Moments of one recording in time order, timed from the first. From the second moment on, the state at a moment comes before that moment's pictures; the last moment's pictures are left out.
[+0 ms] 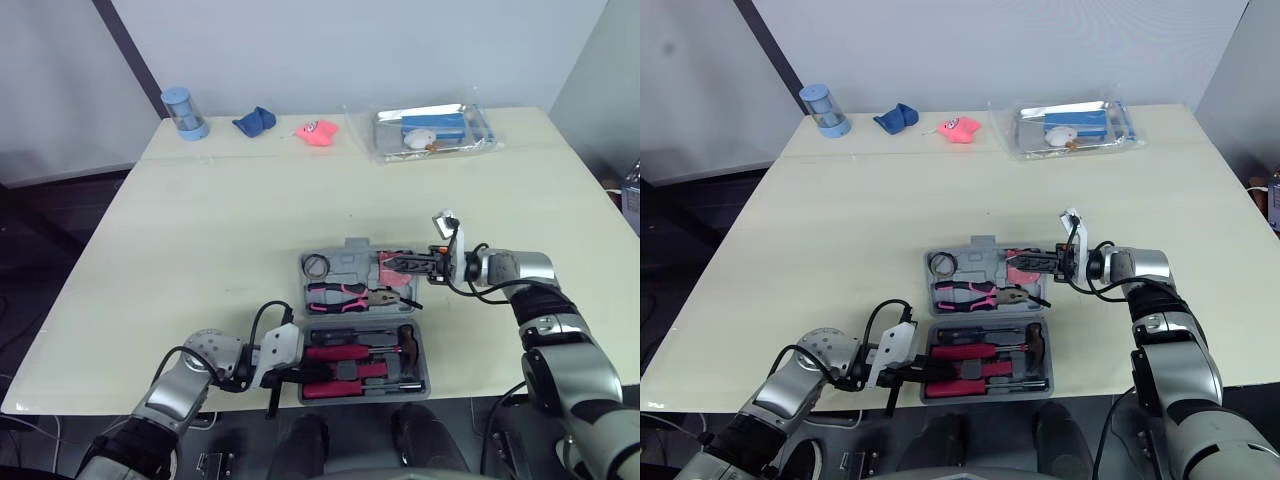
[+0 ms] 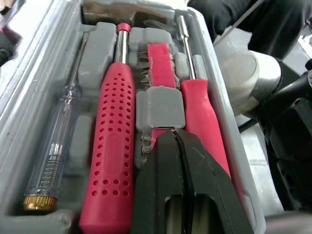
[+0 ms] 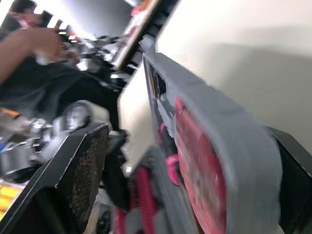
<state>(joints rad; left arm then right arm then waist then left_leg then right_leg) -0.06 0.69 -0.28 0.03 -0.22 -0.04 -1.28 -0.79 -0.34 0.00 0.69 0.40 0.83 1.42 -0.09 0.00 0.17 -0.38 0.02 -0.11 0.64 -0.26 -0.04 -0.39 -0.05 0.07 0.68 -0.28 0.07</state>
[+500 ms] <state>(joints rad) 0.25 0.98 0.15 -0.03 -0.50 0.13 -1.41 -0.41 -0.50 0.01 -0.06 0.74 1.13 1.43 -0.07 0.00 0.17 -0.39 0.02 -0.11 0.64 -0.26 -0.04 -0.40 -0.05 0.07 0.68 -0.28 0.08</state>
